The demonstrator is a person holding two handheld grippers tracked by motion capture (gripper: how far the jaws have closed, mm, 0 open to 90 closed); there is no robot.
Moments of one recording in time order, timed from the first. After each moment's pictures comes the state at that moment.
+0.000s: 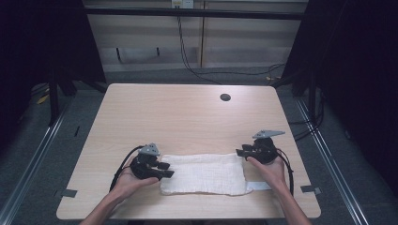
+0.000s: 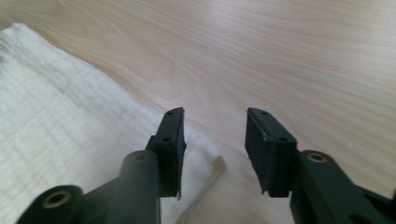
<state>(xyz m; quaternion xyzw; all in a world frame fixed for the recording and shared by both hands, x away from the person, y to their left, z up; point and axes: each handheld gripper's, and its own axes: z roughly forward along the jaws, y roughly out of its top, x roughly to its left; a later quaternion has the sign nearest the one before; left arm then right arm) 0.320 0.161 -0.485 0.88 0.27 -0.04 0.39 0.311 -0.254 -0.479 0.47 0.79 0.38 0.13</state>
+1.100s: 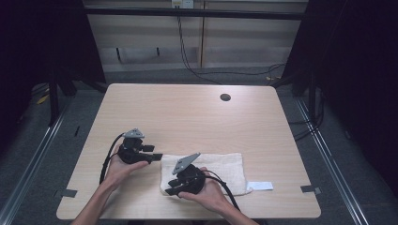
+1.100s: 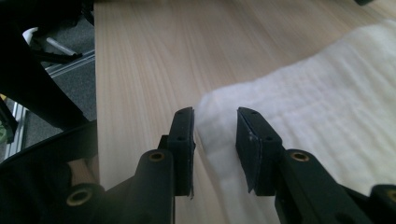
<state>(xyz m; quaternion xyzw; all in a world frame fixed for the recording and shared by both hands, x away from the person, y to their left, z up) 0.356 0.199 -0.482 0.84 0.35 0.01 0.42 0.261 -0.032 -0.487 0.21 0.90 0.39 -0.03</state>
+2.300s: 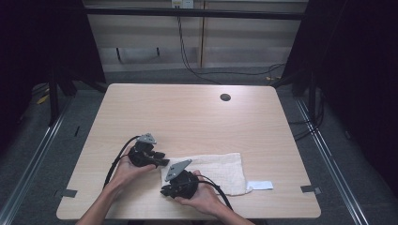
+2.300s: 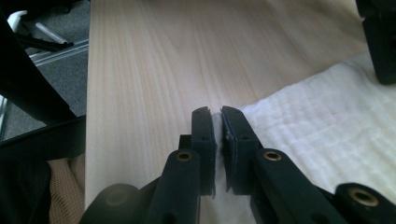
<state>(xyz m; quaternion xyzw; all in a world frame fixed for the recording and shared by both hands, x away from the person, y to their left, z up) 0.354 0.169 -0.497 0.88 0.27 -0.01 0.38 0.254 -0.015 -0.499 0.18 0.91 0.38 0.00</state>
